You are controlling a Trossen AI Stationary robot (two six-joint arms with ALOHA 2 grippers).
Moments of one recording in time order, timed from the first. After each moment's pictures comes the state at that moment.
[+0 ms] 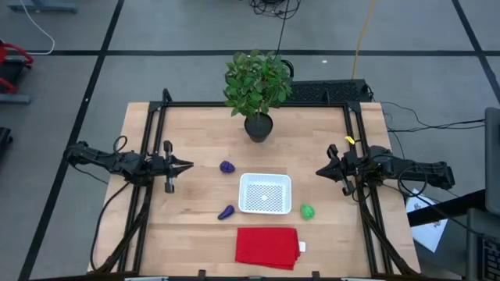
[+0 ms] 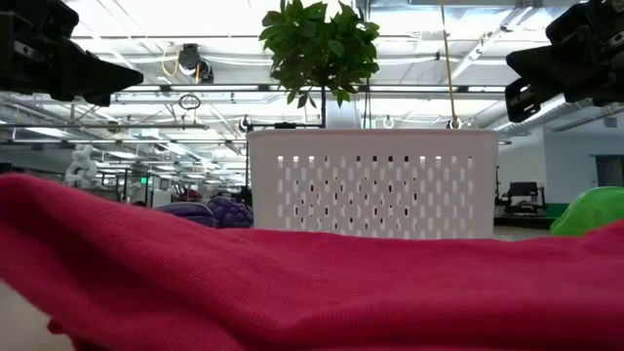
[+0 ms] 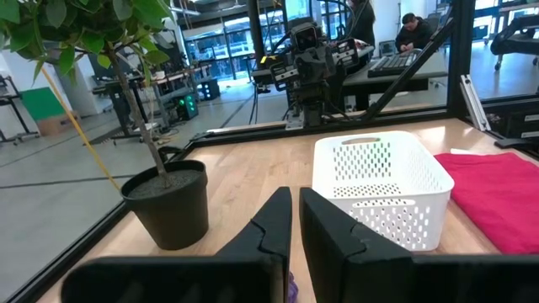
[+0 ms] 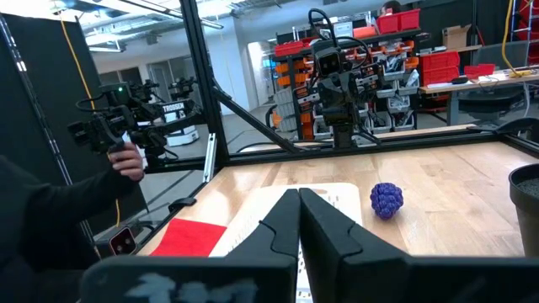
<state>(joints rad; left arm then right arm) -0.30 0.00 0.06 -0.05 -0.39 0.15 -0.08 0.01 0.02 0.08 -0.29 0.20</state>
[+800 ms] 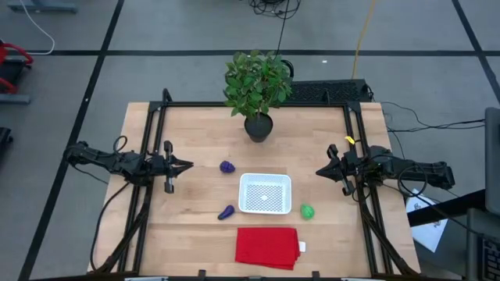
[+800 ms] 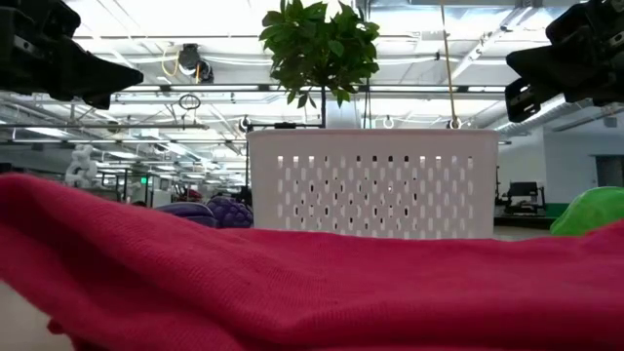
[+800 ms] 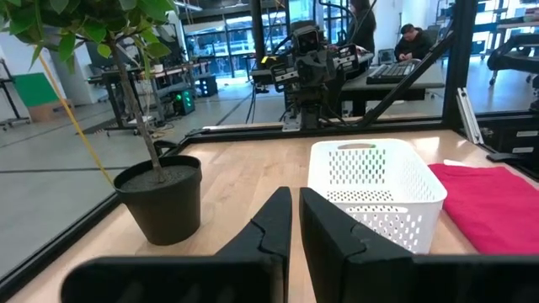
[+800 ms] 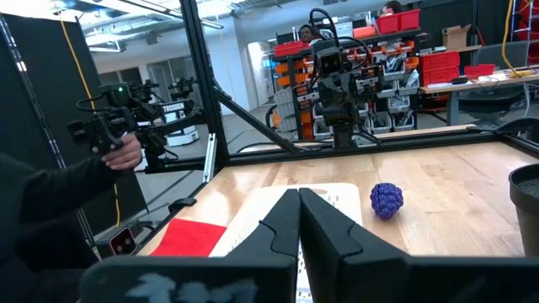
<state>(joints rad) -0.30 0.00 0.06 -0.05 -0.39 0.09 -0.08 0.01 0.02 0.08 -0.29 0.20</state>
